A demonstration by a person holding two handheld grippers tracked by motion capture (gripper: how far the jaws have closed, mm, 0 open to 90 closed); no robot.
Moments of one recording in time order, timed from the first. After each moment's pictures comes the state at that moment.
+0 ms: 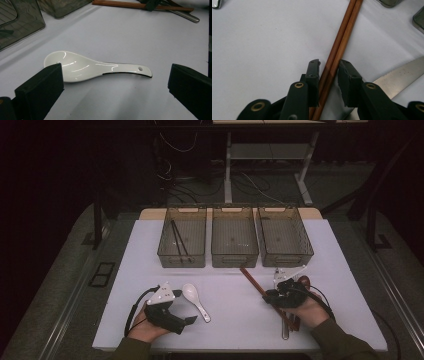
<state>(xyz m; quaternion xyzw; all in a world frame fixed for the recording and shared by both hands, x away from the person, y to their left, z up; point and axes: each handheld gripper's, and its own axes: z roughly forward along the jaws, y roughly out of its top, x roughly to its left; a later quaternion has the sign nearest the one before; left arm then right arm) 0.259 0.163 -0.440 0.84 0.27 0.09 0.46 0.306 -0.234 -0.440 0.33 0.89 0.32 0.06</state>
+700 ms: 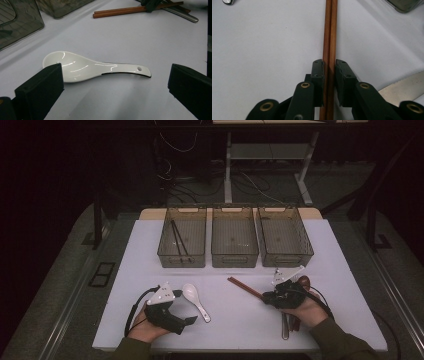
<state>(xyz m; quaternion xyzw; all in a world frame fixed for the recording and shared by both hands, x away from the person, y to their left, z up) 0.259 0.163 -0.440 0.84 0.27 0.08 0.46 0.305 -0.230 -0.441 0.29 0.90 0.33 0.05</state>
